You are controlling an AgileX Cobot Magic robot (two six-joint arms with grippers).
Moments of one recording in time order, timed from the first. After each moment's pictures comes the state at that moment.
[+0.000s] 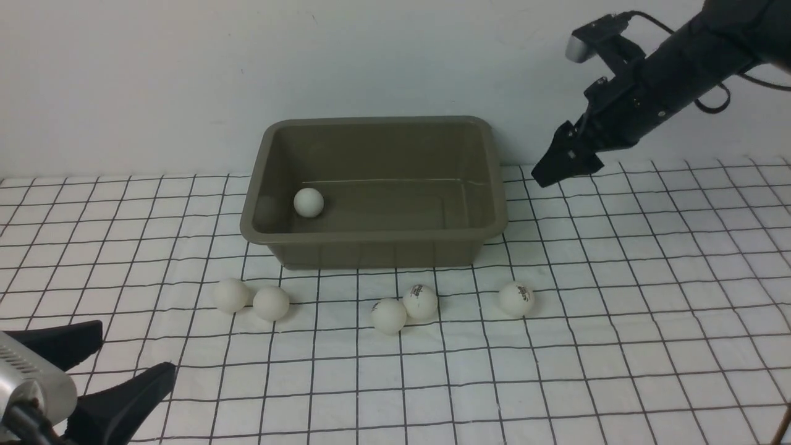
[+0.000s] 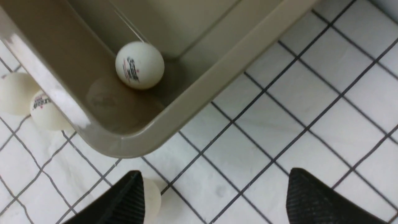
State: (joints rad) right arm 0.18 2.10 -1.90 0.41 1.23 -0.75; left arm 0.04 0.48 -0.43 -0.82 0.65 0.93
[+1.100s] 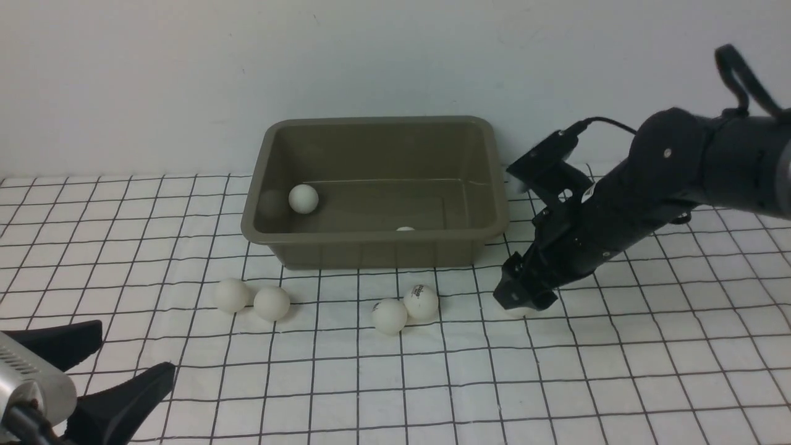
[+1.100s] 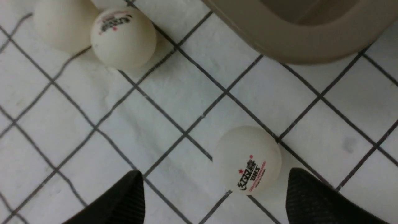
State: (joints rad) right arm 0.36 1.82 -1.24 0.40 0.76 -0.70; left arm 0.04 0.48 -0.43 -0.82 0.65 0.93
